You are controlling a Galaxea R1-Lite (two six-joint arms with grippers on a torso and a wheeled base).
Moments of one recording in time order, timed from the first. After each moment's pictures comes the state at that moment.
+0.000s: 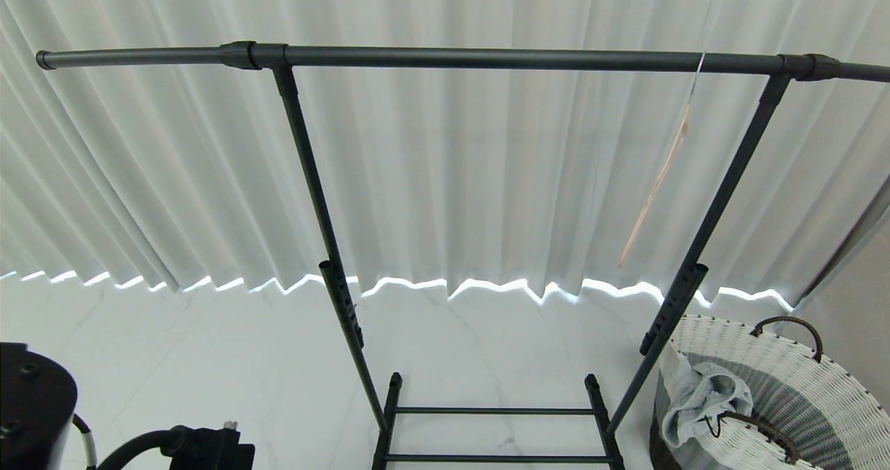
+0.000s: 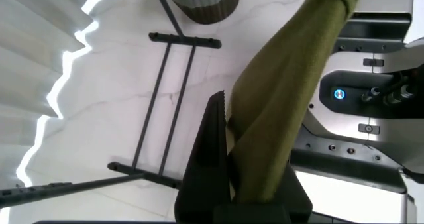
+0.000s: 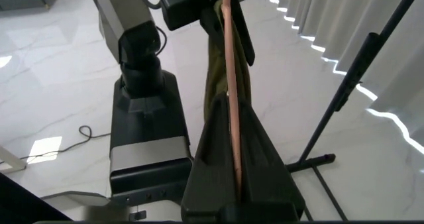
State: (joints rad) left arm -0.88 1.11 -0.55 0.07 -0.30 0.49; right arm 1.52 1.39 -0.33 -0.95 -0.08 0.01
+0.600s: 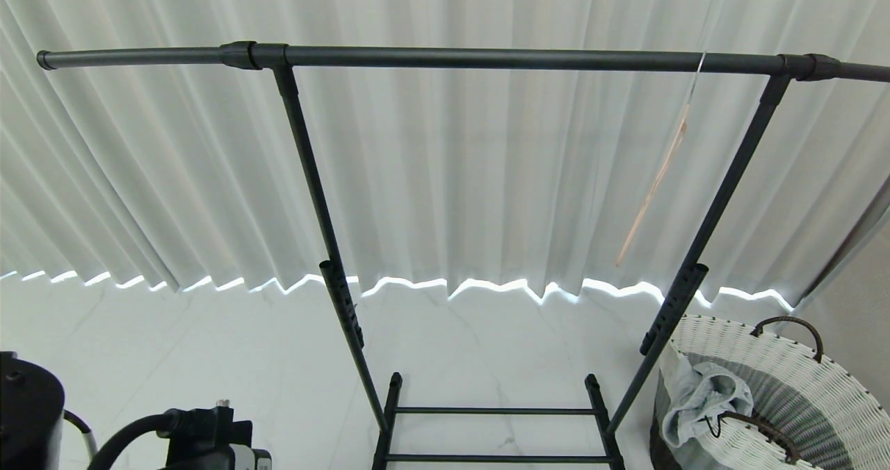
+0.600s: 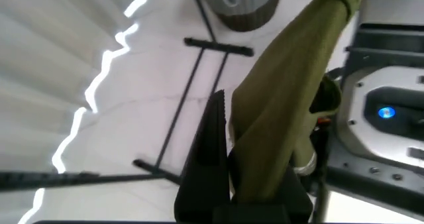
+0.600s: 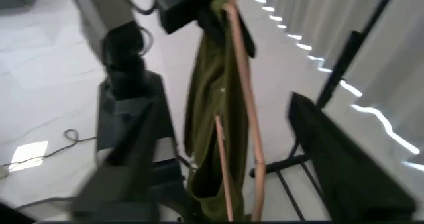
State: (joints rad) left arm -0.87 1.11 -0.47 -0.12 -0.20 0.49; right arm 1.49 1.39 -0.33 -0.95 -0.14 0.00
